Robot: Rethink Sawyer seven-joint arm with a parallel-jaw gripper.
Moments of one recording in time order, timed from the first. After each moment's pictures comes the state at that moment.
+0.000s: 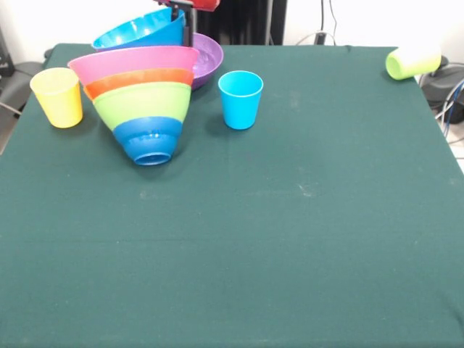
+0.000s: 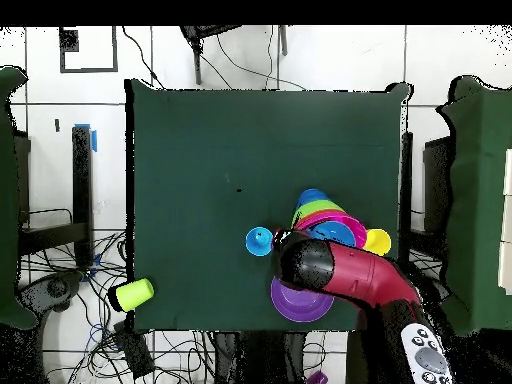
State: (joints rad) arm -0.47 -0.81 0.04 1.94 -0.18 0.44 1.72
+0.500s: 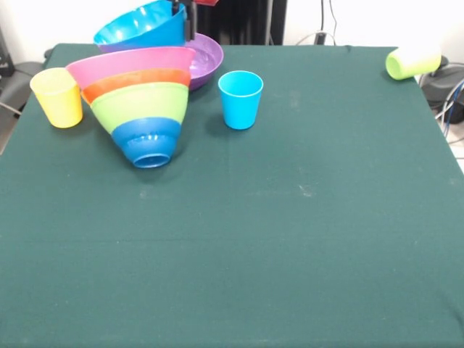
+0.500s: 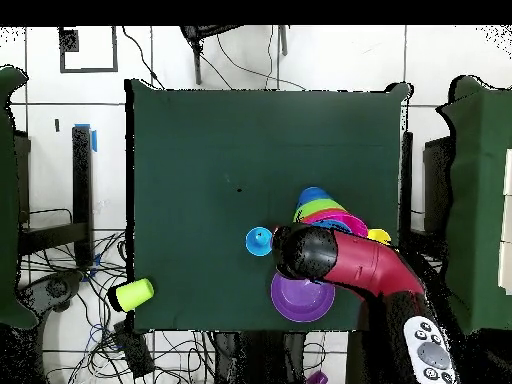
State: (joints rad) arm -0.46 -0.82 0.04 1.88 -0.17 0.58 1.72
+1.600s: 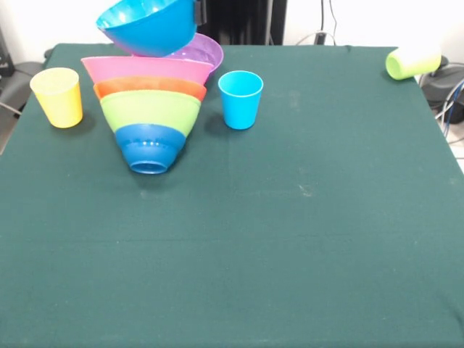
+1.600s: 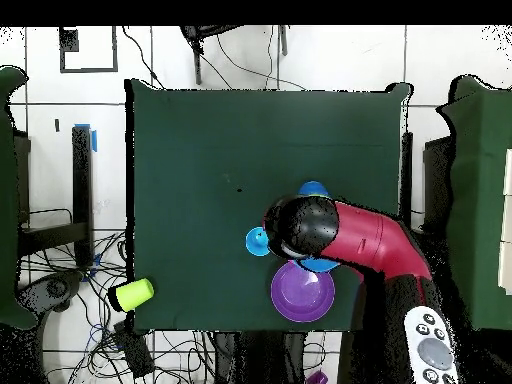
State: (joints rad) arm -0.42 -0.86 0.05 1.77 -0.11 0.76 1.72
